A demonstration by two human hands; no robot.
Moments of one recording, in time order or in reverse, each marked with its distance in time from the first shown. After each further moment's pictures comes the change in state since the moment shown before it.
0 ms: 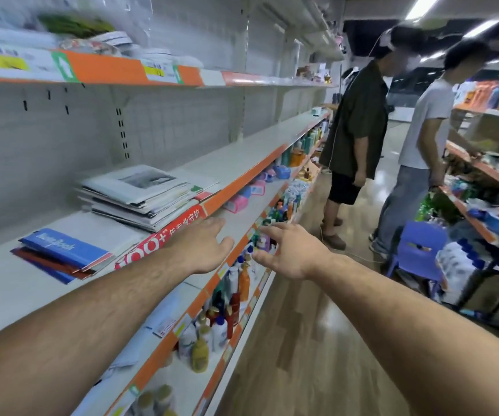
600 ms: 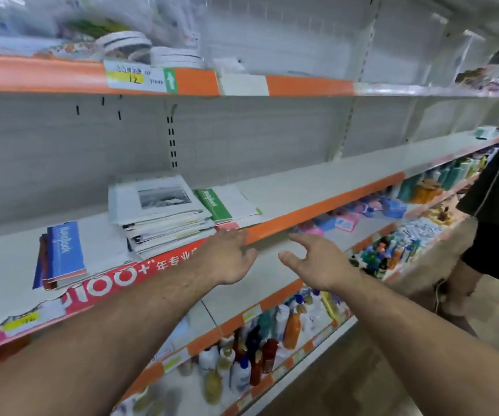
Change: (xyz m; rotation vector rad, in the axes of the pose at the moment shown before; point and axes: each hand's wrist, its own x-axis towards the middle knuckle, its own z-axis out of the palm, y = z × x) left_hand 0.192 0.041 0.021 -0.070 0.061 -0.473; right_hand 0.248 0.138 -0.021 0.242 -0.051 -0.384
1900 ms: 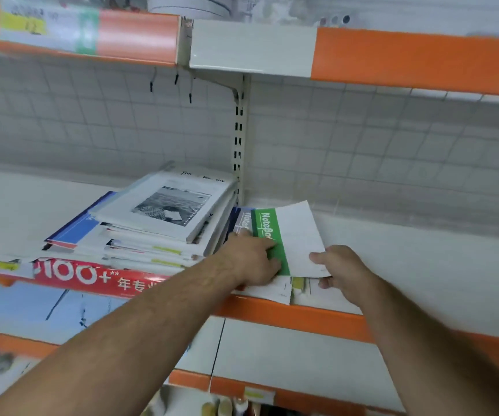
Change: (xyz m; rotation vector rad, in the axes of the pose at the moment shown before) left_hand 0.217 -0.003 0.010 -0.038 -0.007 -0.760; right_hand 0.373 0.072 0.061 0.748 -0.591 0.067
